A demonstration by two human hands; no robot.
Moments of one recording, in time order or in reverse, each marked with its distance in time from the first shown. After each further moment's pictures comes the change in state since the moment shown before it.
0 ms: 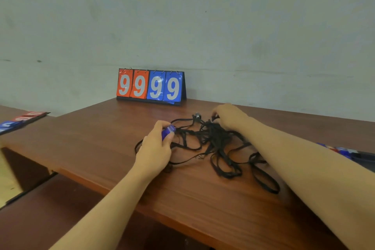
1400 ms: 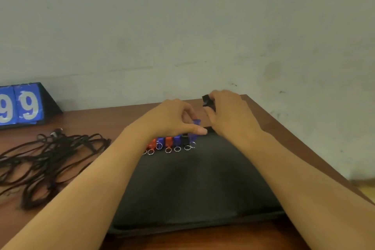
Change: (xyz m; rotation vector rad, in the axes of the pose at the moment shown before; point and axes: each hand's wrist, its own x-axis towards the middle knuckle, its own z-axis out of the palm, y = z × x) left_hand -0.019 0.318 0.251 0.310 -0.669 0.598; right_hand -0.290 0.241 -0.088 0.094 0.487 0.444
